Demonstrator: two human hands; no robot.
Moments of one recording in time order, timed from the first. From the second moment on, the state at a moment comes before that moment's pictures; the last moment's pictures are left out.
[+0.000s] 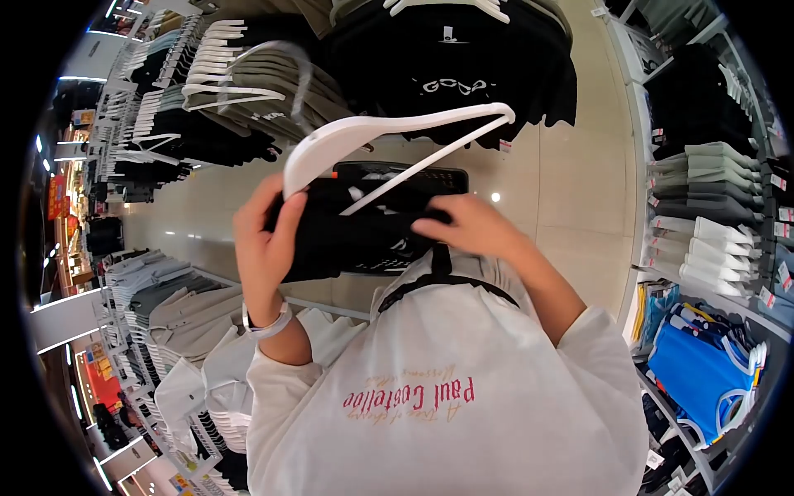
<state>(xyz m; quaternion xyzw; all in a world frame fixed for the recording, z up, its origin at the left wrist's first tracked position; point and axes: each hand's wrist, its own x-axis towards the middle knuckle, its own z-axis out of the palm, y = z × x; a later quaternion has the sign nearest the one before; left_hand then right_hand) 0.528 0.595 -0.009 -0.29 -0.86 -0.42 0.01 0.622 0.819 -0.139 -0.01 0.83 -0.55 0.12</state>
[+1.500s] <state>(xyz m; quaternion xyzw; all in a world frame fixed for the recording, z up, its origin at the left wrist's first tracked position) 0.541 0.563 0.004 -0.36 -0.78 -0.48 0.15 0.633 0.874 -0.055 -0.15 0.84 -0.50 -0.13</state>
